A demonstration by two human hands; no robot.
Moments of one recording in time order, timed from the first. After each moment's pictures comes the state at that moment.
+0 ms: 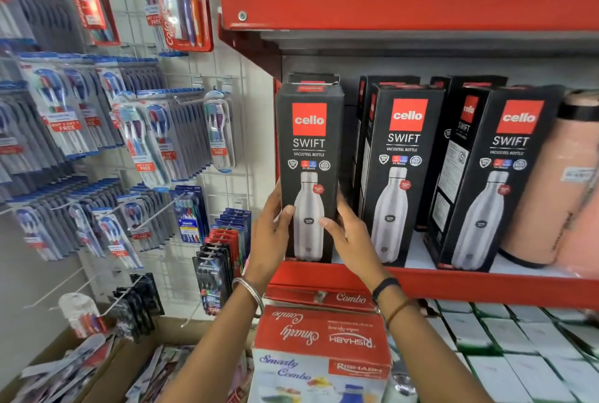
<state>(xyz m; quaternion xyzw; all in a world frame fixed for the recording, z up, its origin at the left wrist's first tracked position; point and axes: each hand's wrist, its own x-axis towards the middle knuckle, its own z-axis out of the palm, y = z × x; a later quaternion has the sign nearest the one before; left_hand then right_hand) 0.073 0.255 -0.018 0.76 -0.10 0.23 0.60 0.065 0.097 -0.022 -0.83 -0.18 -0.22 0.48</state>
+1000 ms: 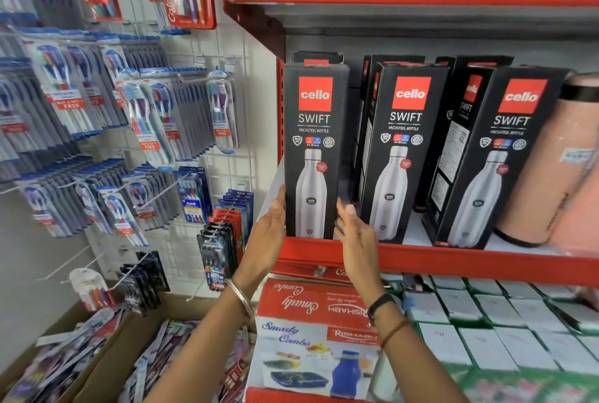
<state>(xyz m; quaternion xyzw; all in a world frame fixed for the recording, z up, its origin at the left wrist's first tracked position) 0.030 0.271 -0.037 0.76 -0.17 0.10 0.62 0.014 0.117 -0.048 -0.72 -0.05 -0.20 0.67</state>
